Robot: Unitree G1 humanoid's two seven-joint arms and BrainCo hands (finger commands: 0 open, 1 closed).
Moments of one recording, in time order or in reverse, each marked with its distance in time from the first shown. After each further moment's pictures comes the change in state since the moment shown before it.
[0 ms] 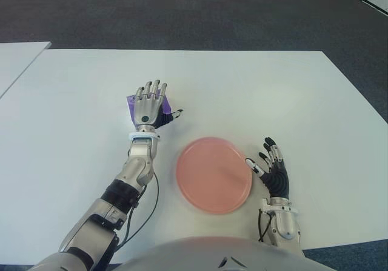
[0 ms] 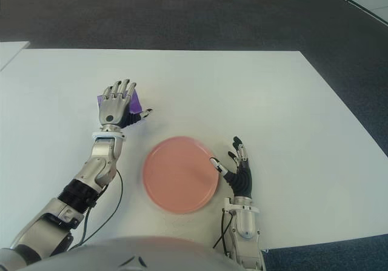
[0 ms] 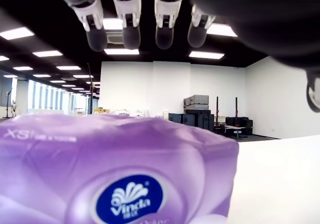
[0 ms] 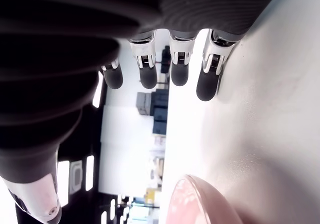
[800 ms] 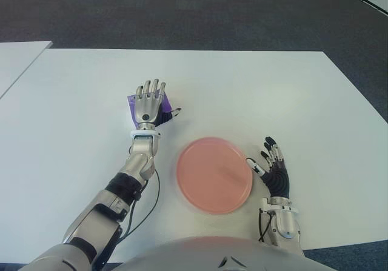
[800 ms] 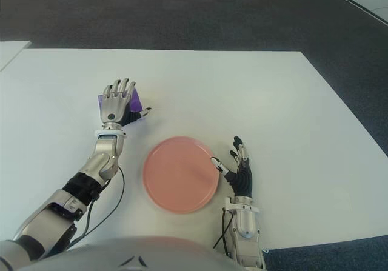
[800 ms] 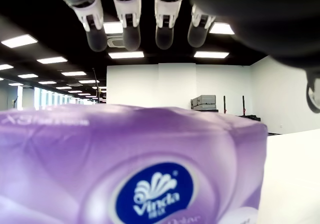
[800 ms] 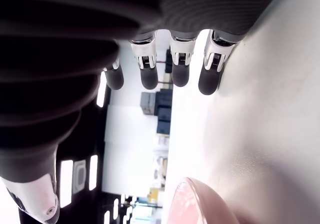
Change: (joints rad) left arm -0.071 -0.005 -0.020 0.141 -0.020 0.032 0.072; right arm -0.012 -0.006 -0.008 0.030 0.002 -0.034 -0.008
